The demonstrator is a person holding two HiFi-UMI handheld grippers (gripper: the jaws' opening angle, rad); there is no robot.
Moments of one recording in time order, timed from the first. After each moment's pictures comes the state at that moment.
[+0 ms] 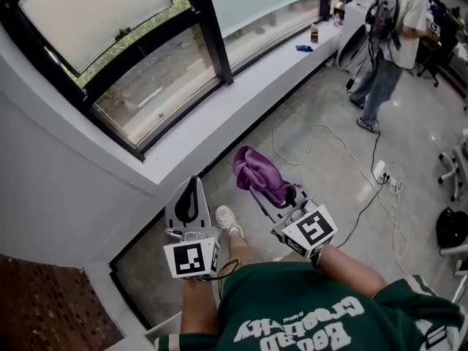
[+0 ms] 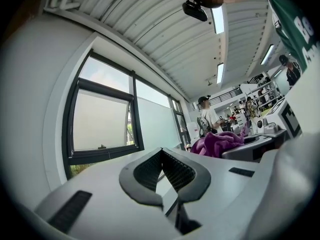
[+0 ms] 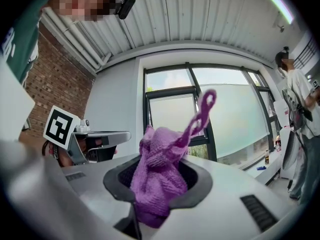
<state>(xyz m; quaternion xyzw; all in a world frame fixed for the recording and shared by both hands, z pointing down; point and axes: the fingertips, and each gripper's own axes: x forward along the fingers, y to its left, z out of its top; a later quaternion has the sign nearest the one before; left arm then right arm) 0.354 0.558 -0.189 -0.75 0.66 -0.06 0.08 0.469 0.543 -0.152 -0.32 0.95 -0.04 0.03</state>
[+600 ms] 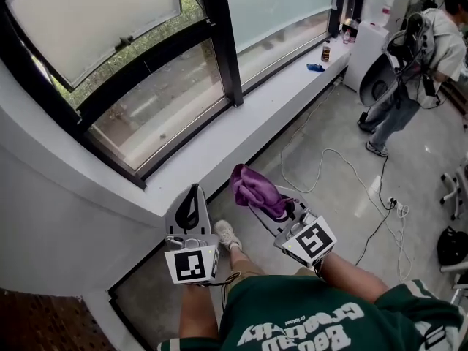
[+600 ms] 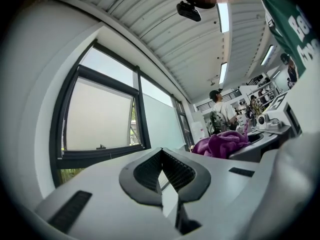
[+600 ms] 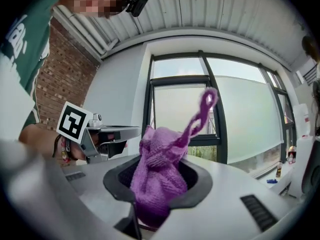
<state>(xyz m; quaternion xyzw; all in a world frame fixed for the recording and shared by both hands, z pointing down) 0.228 0.397 -0.166 -0.76 0.65 -0.04 0.09 0.338 0.401 -0.123 -0.28 0.96 0.00 -0.01</state>
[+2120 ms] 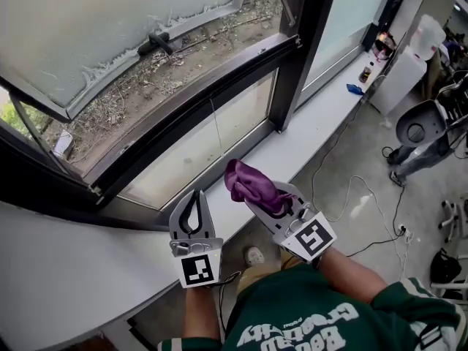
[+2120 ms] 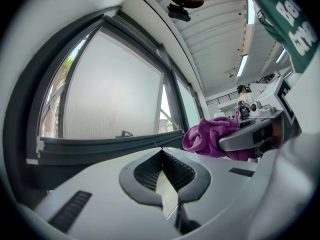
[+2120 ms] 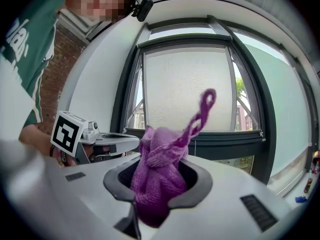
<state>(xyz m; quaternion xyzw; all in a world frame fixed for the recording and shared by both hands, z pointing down) -0.129 0.078 -0.133 -0.74 0.67 -0.05 0.05 -0.027 0.069 -0.128 -0.24 0.97 0.00 -0.05</state>
